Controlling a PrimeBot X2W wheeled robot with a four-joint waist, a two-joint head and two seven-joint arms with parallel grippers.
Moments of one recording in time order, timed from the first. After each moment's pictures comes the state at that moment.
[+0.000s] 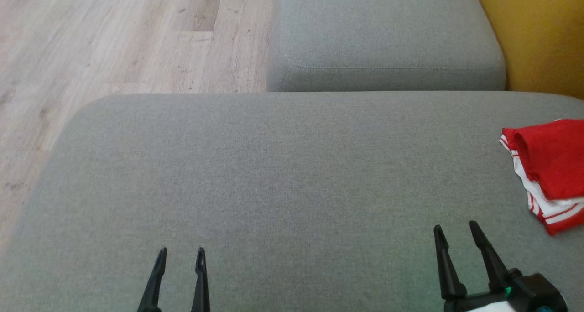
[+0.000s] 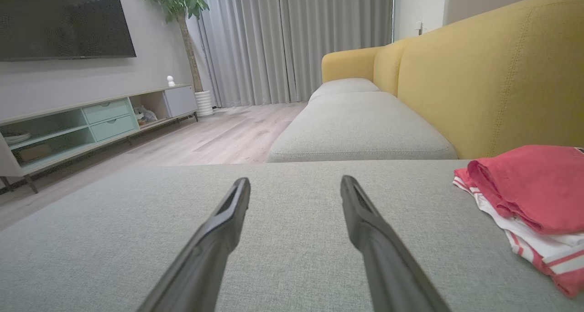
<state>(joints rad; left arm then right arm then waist) 0.25 0.06 -0.20 0.06 -0.12 0.07 -0.26 0.24 -0.04 0.07 0.08 0.13 0.13 -0.25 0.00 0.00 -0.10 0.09</state>
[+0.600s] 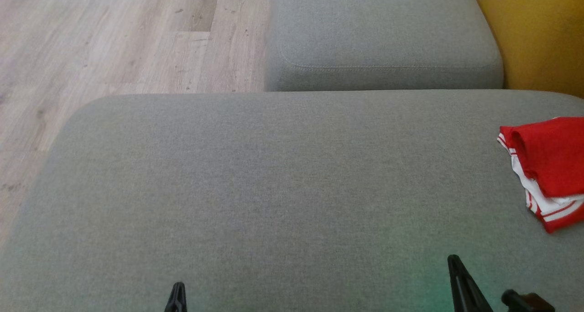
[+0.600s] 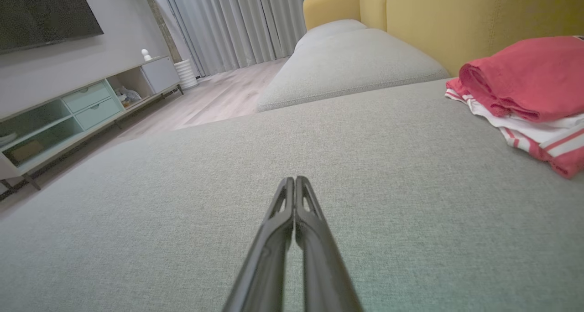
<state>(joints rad) 0.29 0.06 -0.20 0.19 -0.24 0.06 -0.24 0.27 -0.04 0.09 0.21 0.24 0.13 -0.23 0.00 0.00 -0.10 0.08</state>
